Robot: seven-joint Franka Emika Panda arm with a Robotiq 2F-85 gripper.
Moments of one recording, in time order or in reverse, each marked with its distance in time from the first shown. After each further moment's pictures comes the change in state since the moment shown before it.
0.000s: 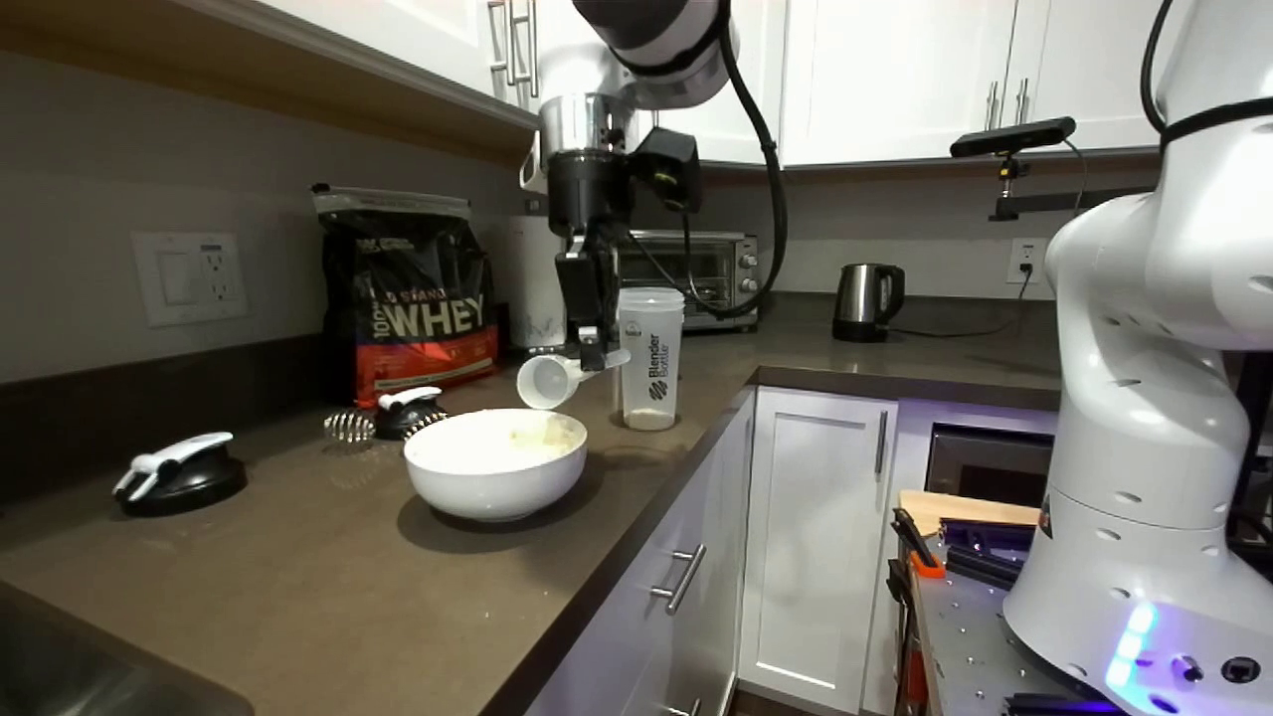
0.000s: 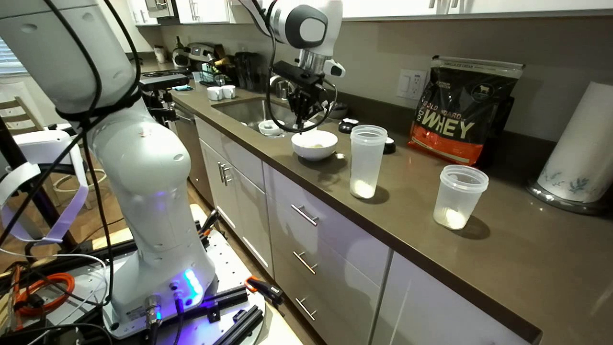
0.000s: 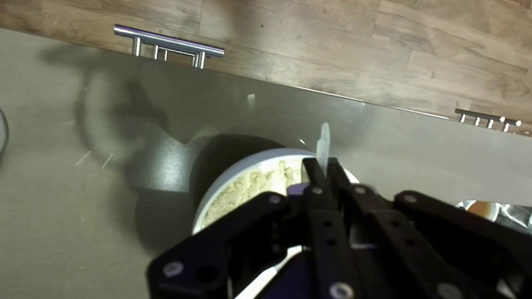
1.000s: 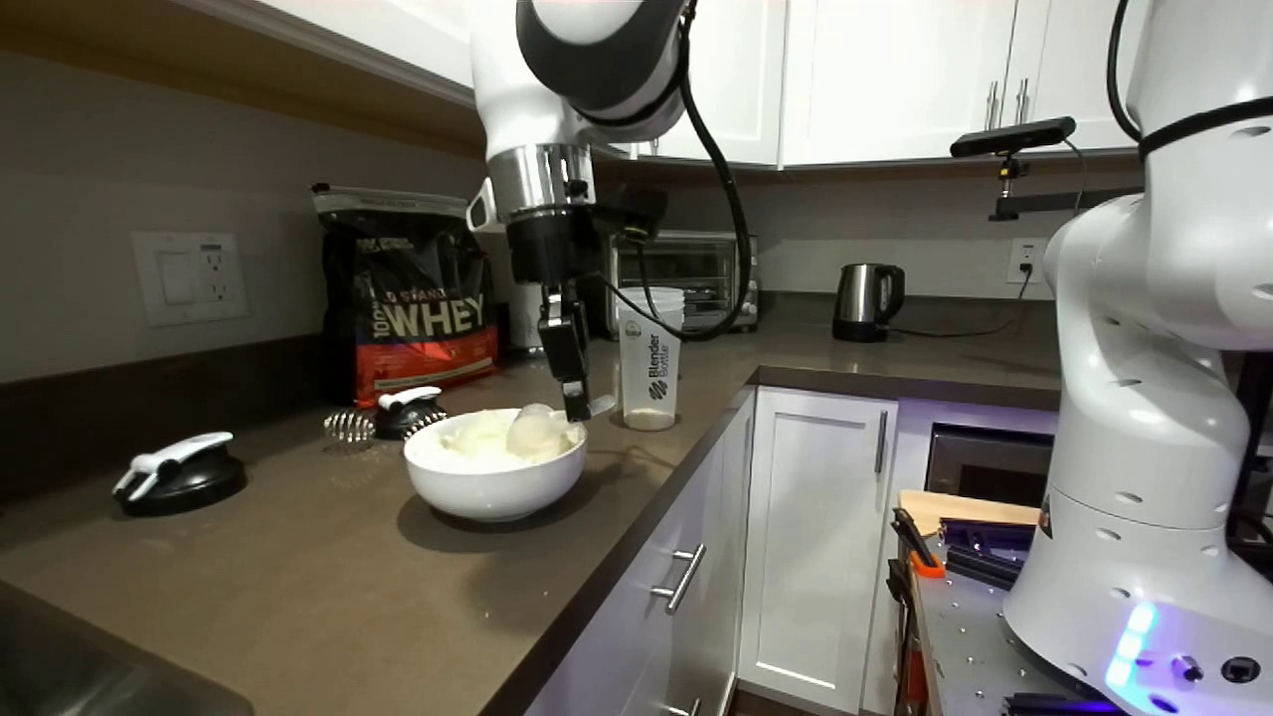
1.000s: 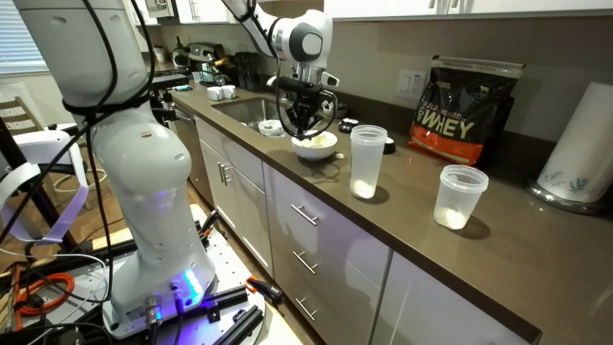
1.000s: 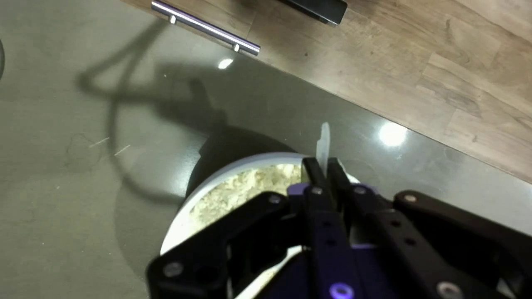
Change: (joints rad) arm 0.011 0.145 0.075 0.064 -0.161 0.030 -0.021
